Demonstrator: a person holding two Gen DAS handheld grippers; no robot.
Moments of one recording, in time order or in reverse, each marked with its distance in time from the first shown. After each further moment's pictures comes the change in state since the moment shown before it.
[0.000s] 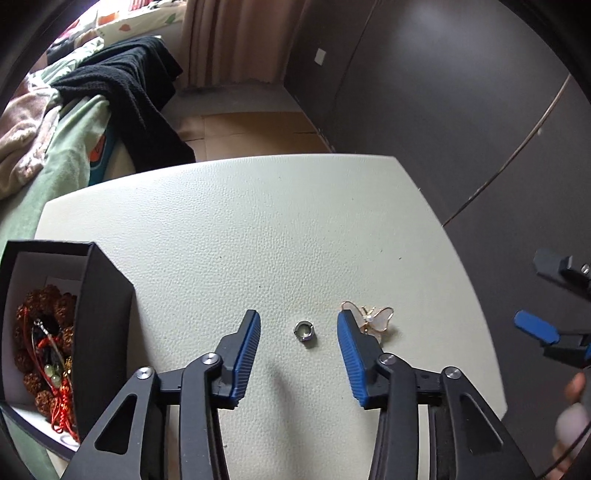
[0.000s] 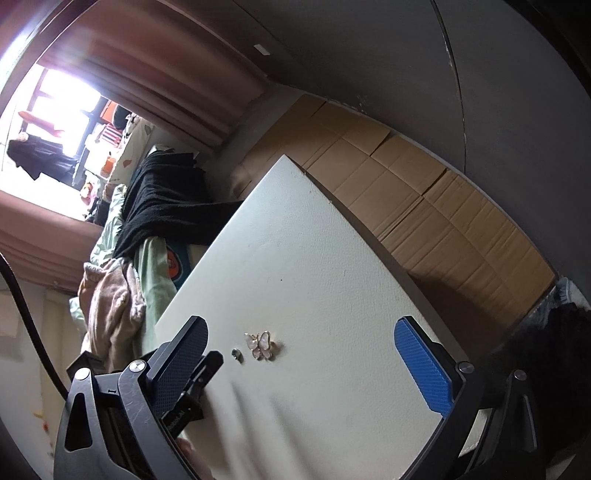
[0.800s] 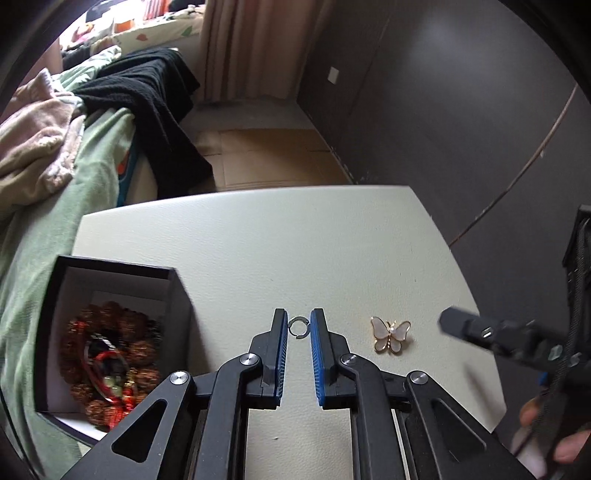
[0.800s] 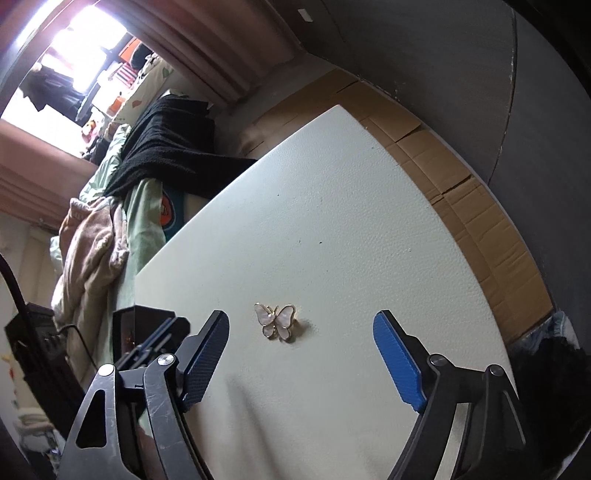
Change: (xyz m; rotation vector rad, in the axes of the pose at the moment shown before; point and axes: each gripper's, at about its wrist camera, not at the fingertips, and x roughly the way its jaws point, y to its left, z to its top) left arm -0.042 0.033 0.008 -0.041 -0.072 0.021; right arm 0.051 0.045 -0.020 -0.206 0.111 -0.070
